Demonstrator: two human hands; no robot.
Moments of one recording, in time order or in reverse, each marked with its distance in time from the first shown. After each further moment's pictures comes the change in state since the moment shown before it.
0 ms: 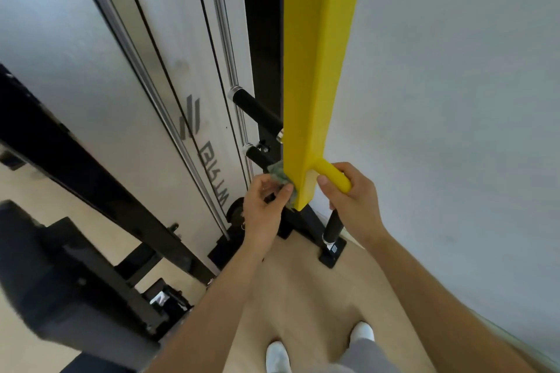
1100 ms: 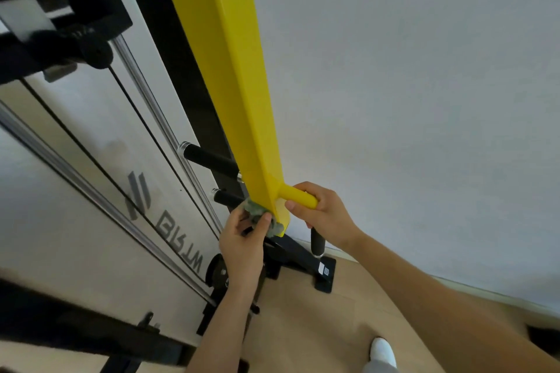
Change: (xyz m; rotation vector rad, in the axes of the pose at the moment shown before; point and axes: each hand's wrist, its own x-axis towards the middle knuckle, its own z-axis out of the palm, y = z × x) left_hand 0.028 0.019 0.019 0.107 -0.041 0.125; right_hand 0.029 0.003 -0.017 0.071 -0.028 0.014
